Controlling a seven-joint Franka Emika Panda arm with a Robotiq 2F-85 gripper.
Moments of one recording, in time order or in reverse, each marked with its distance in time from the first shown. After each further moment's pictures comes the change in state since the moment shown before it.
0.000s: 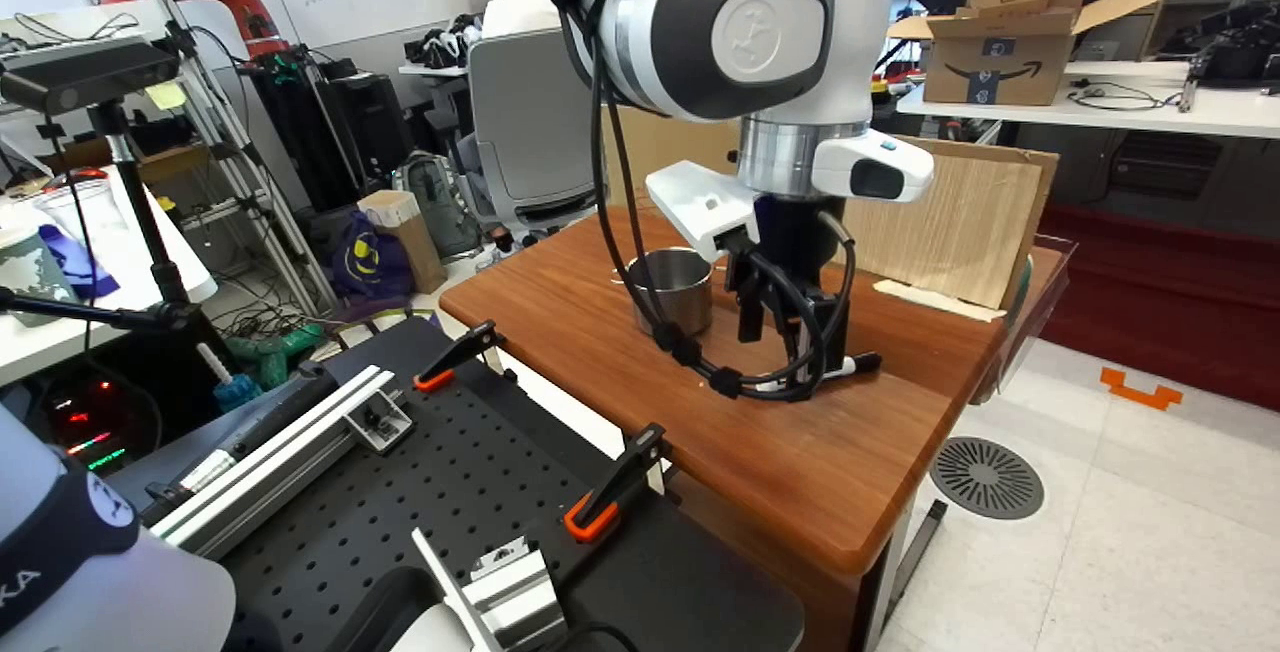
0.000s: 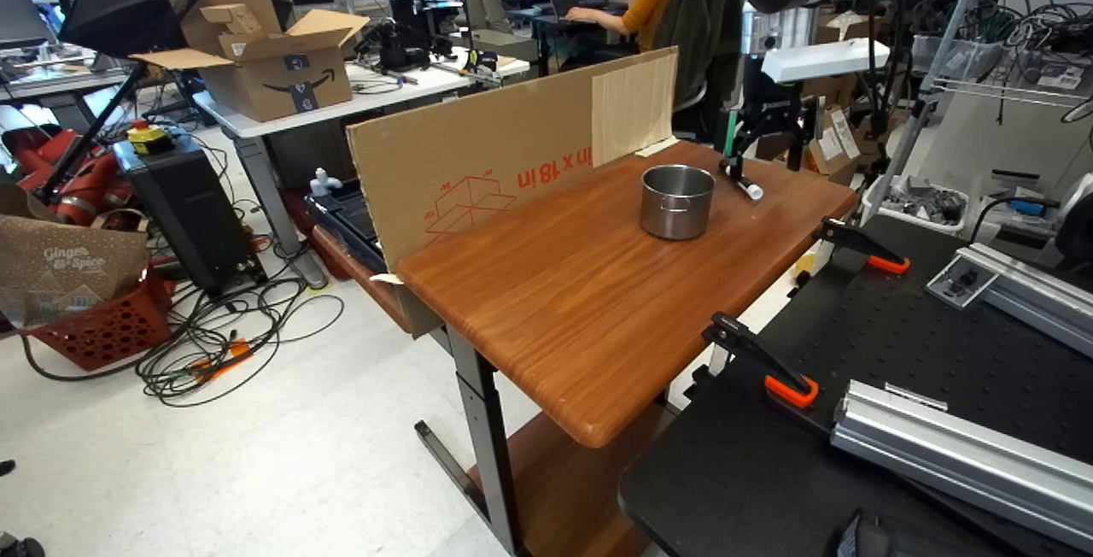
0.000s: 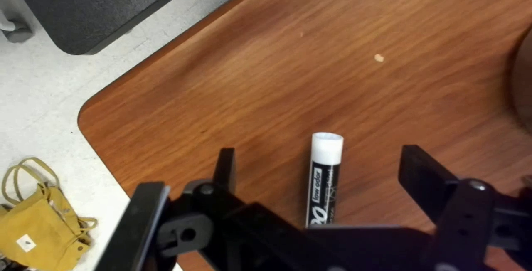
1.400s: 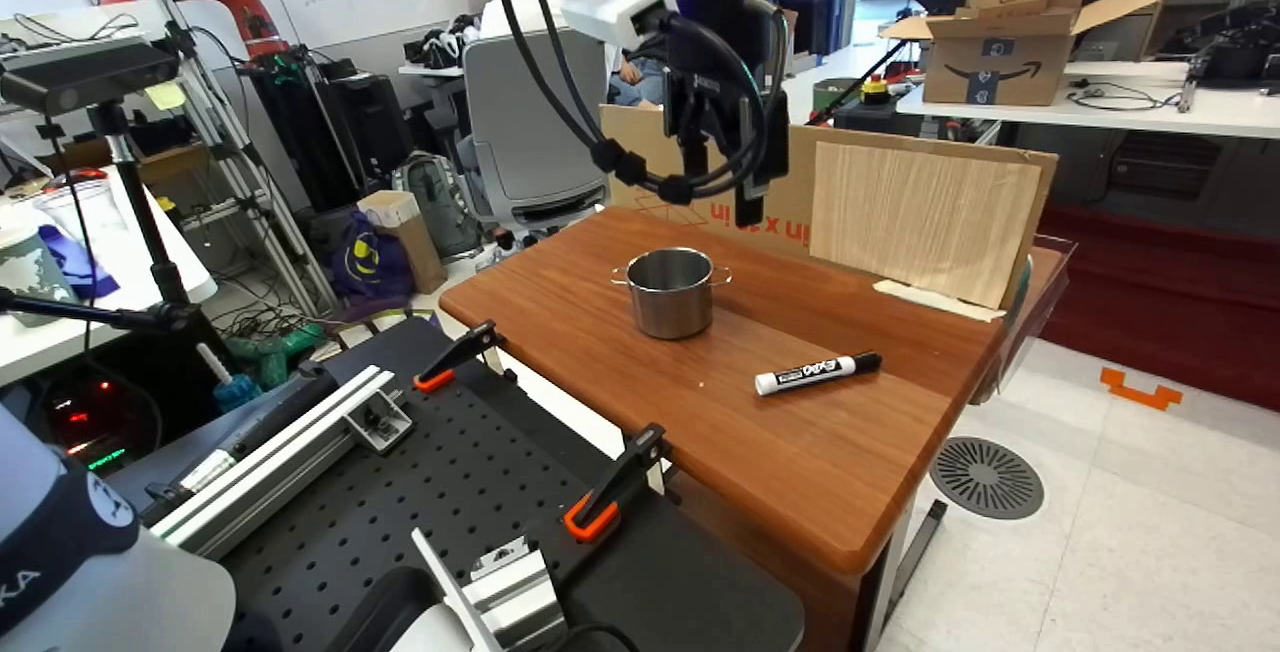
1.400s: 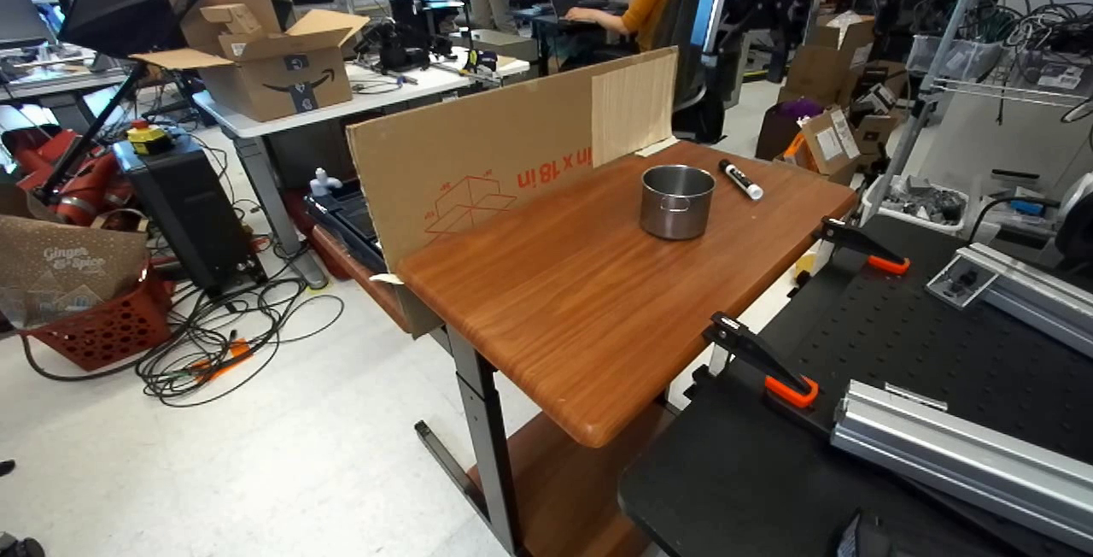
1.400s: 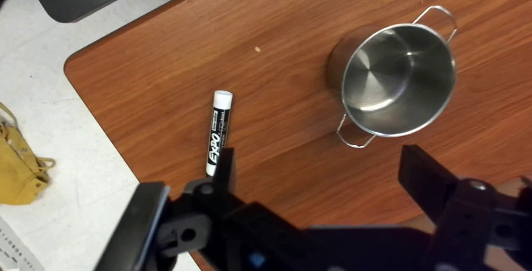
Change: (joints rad) arm 0.030 -0.348 0.084 -0.093 -0.005 -0.120 -0.002
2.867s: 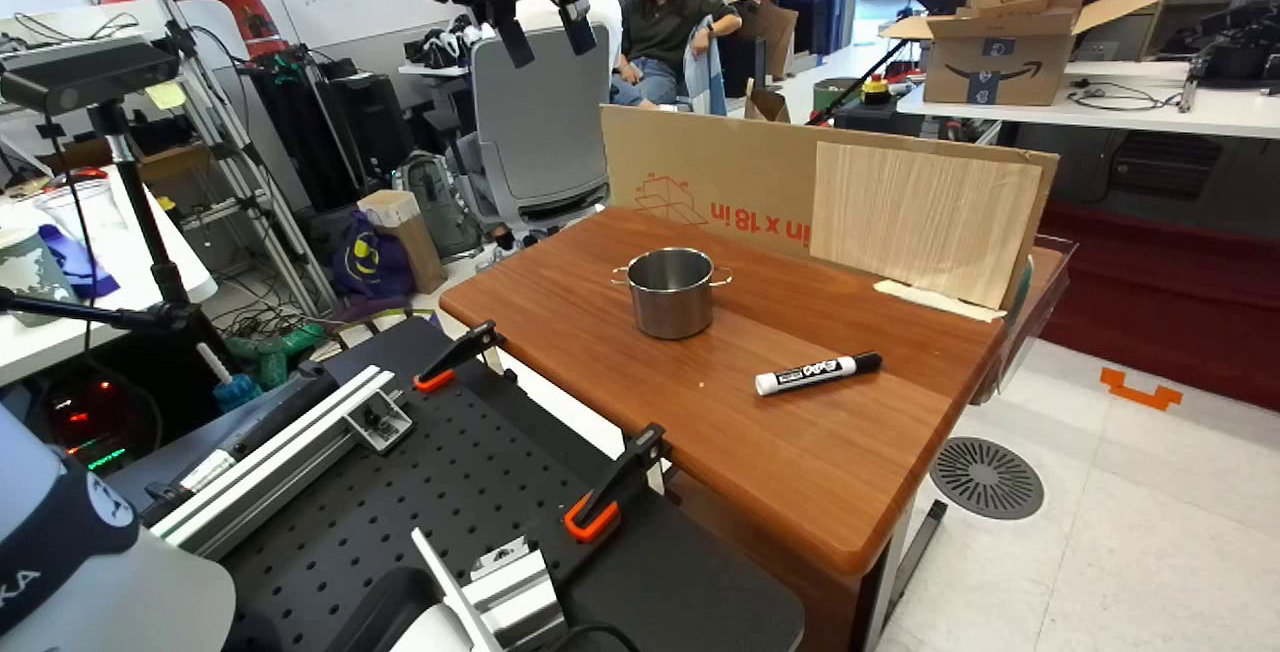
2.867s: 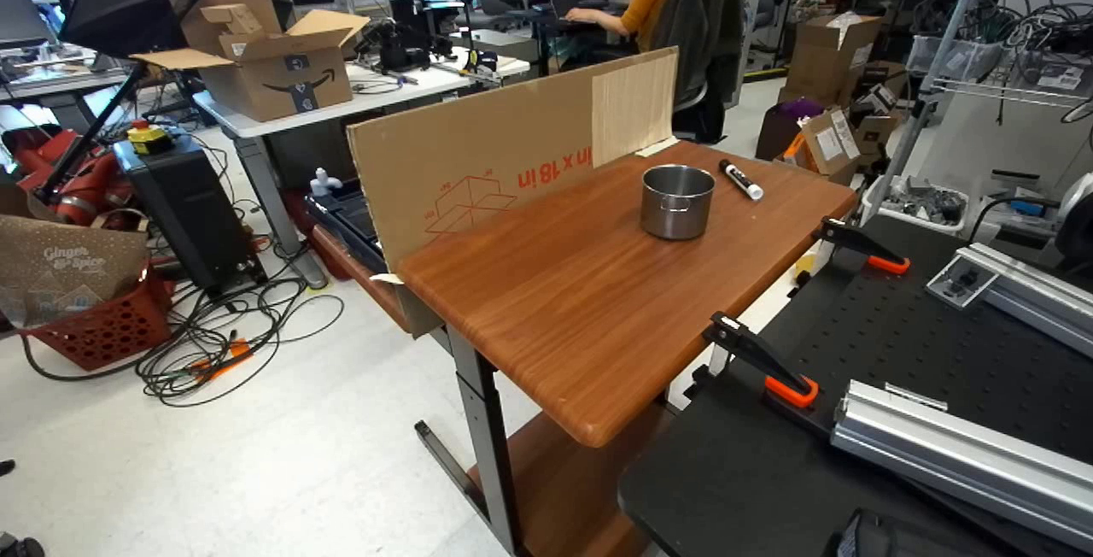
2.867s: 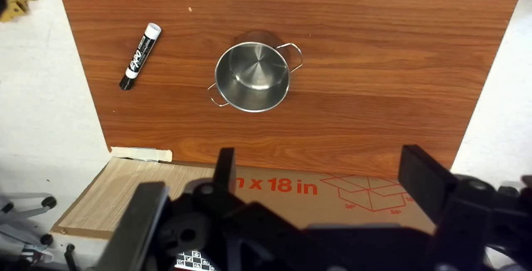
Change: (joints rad) arm 0.090 -0.426 0.296 -0.173 -0.161 -0.063 0.019
